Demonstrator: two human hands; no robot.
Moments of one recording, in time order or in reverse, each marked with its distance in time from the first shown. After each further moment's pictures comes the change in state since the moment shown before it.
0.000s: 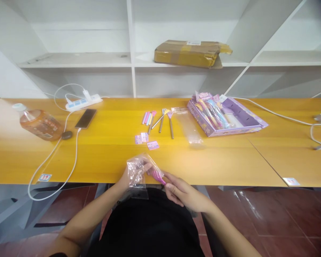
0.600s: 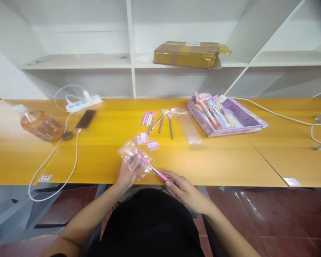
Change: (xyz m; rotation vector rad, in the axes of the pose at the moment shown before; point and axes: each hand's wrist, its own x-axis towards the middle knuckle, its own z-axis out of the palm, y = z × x) left_hand -0.004 -0.010 -0.001 -0.413 0.428 -0.184; right_hand -0.002 -0.010 0.003 -0.105 0.192 0.035
